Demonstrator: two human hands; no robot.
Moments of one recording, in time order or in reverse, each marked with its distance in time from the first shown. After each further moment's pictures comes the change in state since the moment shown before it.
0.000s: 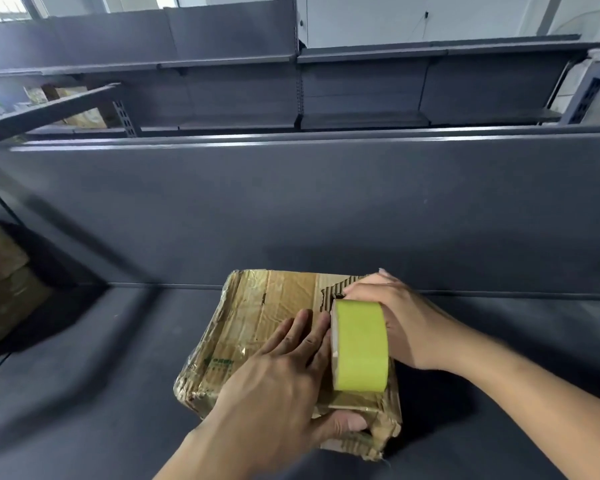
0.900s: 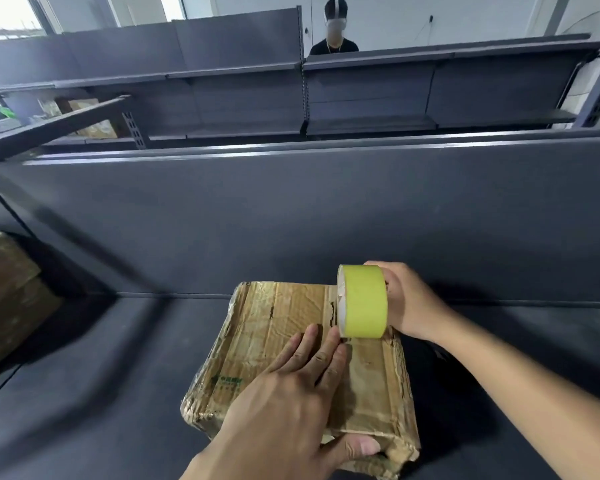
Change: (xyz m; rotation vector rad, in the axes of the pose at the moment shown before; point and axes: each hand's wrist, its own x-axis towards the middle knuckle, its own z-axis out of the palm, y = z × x) left_hand -0.002 -0.001 0.003 -0.014 0.018 -0.003; right_hand 0.043 0.030 0.012 0.549 0.276 0.057
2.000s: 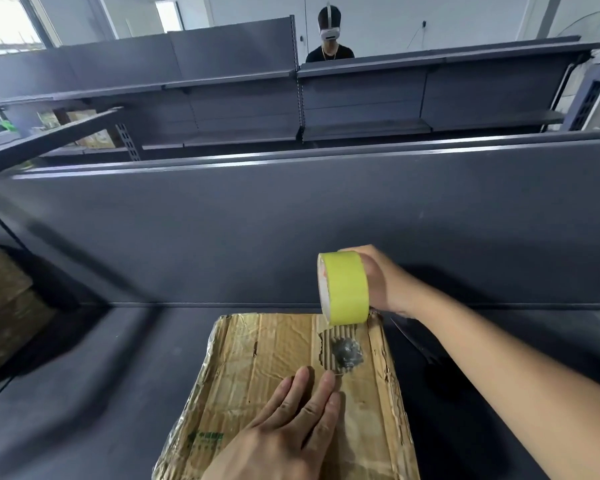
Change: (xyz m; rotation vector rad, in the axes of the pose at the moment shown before) left_hand -0.025 0.013 0.019 0.108 0.237 0.147; right_hand 0.032 -0.015 -0.008 0.063 -0.121 0.081
